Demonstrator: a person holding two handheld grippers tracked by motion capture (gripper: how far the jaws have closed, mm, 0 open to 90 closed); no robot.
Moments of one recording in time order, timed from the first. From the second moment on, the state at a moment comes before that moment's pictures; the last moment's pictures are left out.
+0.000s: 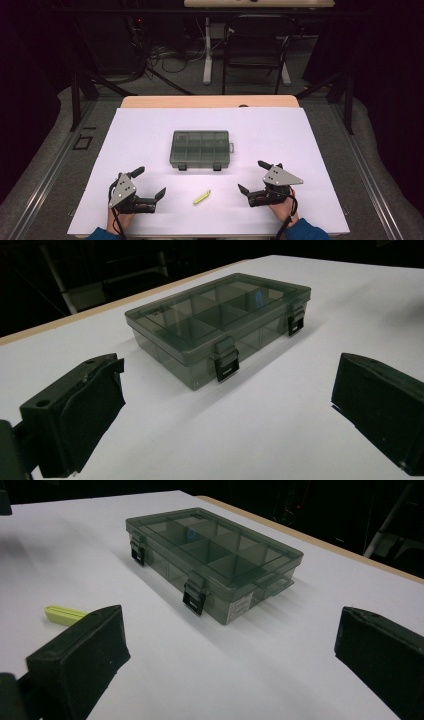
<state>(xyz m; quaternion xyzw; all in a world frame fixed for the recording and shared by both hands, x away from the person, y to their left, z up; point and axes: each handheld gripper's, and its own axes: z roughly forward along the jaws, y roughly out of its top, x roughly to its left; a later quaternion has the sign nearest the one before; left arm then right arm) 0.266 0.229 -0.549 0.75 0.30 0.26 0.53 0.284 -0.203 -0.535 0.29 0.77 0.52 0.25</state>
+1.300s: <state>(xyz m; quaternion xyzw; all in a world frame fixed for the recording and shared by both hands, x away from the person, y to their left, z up) 0.369 0.204 -0.538 0.80 0.31 0.18 0.49 0.369 -0.169 -0.524 0.30 0.82 0.47 0.15</state>
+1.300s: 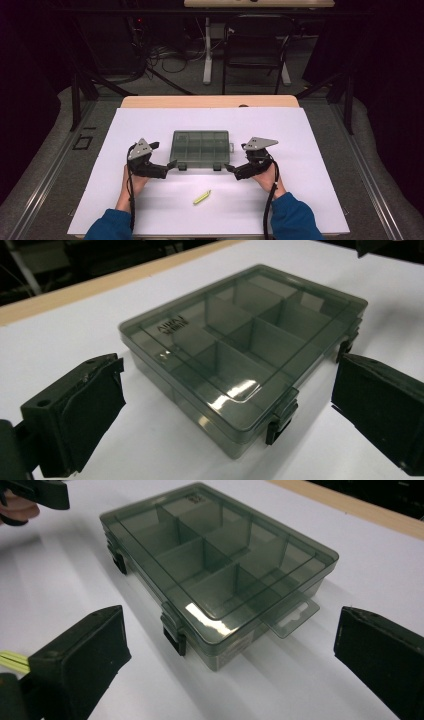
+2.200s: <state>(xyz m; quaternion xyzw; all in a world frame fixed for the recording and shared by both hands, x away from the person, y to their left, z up) 0.379 0.205 -0.560 0.84 0.28 0.15 0.45 0.382 -0.151 -0.542 0.29 0.85 0.42 0.13</state>
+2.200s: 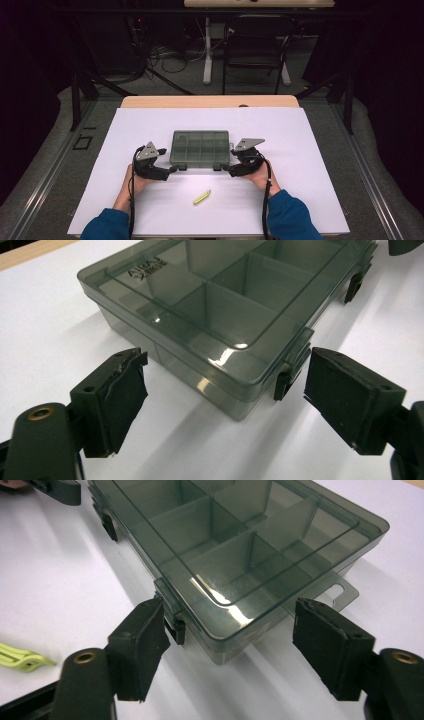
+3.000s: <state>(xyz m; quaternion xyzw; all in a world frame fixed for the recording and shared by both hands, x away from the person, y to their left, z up) 0.378 0.209 -0.562 0.84 0.26 0.13 0.45 0.381 -0.152 -0.549 0.29 0.85 0.41 0.14</state>
